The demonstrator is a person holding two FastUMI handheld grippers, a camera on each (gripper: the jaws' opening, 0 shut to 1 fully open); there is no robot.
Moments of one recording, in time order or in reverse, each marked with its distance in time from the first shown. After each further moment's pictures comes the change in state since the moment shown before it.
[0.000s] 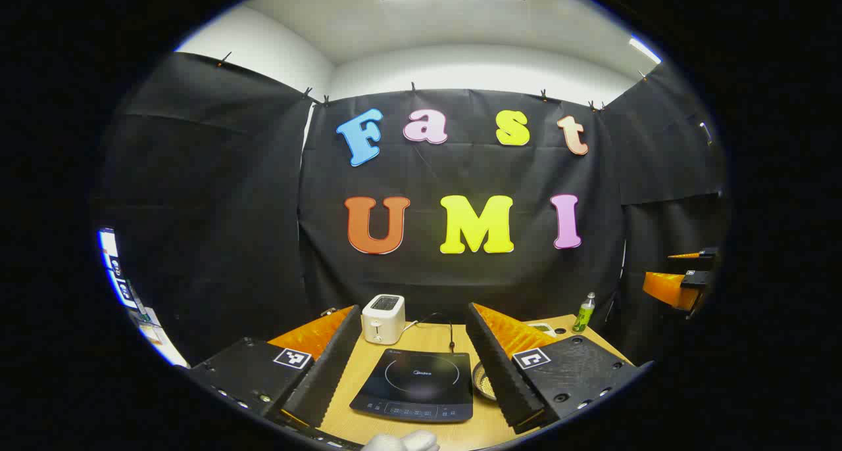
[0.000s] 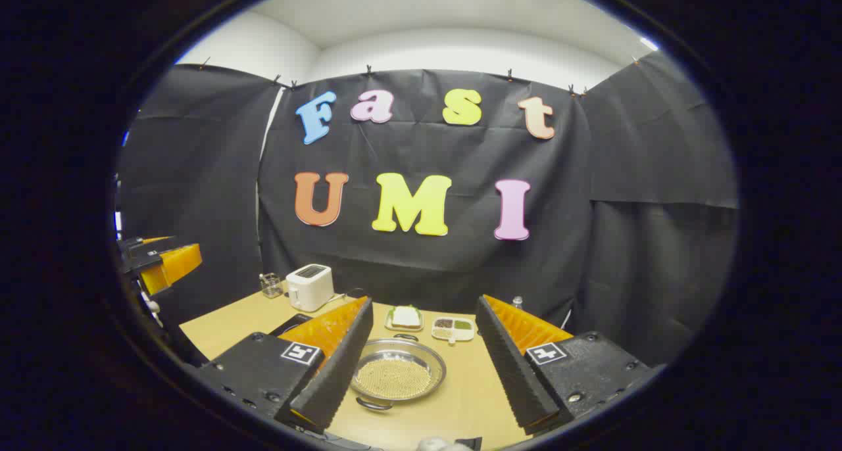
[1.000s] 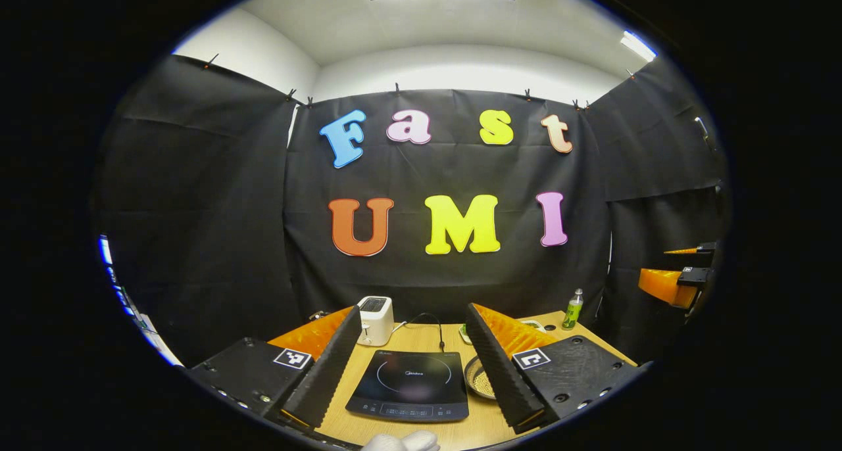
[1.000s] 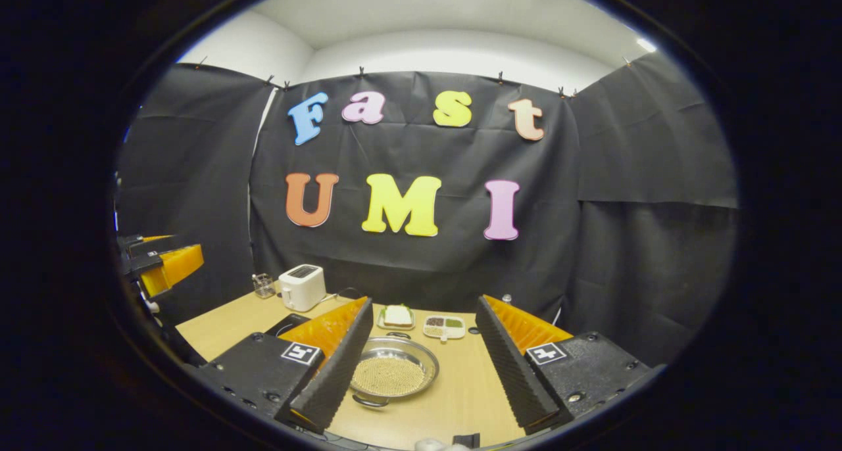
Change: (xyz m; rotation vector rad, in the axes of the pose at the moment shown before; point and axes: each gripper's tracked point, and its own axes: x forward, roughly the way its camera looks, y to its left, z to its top) left arm 0.001 -0.008 -0.001 0.026 0.004 -0.059; right arm -0.010 -0.004 -0.004 0.008 0.001 -0.052
